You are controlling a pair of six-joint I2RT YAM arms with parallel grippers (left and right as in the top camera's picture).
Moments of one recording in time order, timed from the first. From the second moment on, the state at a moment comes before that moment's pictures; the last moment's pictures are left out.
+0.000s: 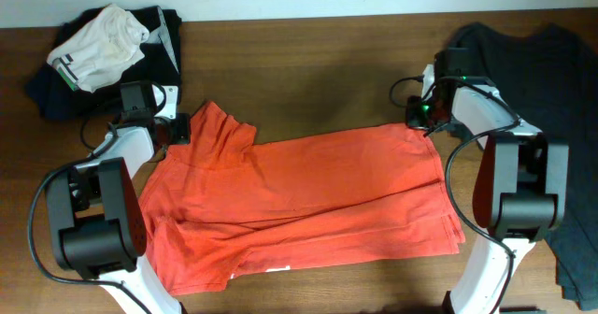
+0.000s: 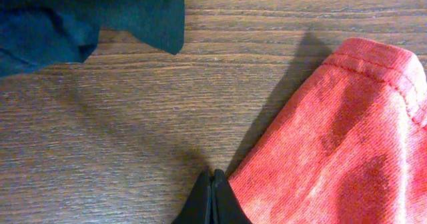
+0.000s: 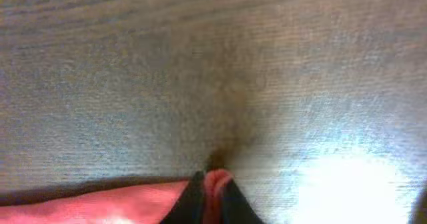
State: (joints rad) left arm 0.15 2.01 1.18 -0.19 0.15 0.16; right arm -0.06 2.11 1.45 -0.64 -0.13 0.10
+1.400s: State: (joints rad) left arm 0.16 1.51 1.19 -0.78 0.18 0.06; right arm -0.07 2.02 1.66 -1.11 -0.11 0.16
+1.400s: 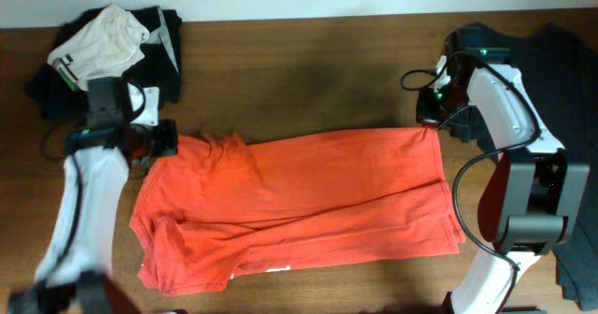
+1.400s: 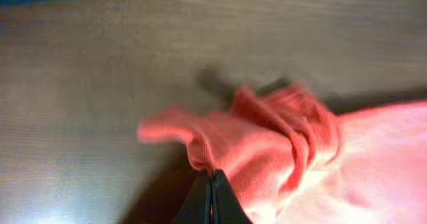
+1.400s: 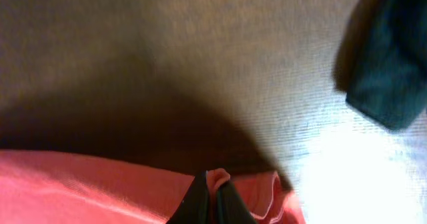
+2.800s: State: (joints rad) left arm 0.28 1.27 0.90 -1.19 0.23 -0.13; right arm -0.37 1.78 1.40 -1.50 -0.01 0.26
